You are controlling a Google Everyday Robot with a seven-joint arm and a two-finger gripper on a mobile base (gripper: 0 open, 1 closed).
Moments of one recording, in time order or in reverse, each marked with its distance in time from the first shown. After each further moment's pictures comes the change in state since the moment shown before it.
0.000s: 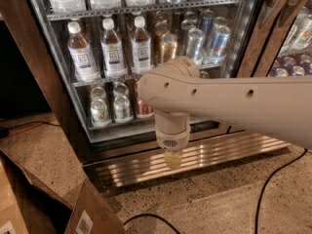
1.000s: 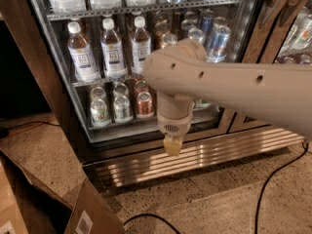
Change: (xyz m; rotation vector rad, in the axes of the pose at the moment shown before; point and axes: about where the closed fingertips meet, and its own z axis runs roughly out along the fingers) arm -0.008 -0.026 -0.031 0.030 -0.062 0.019
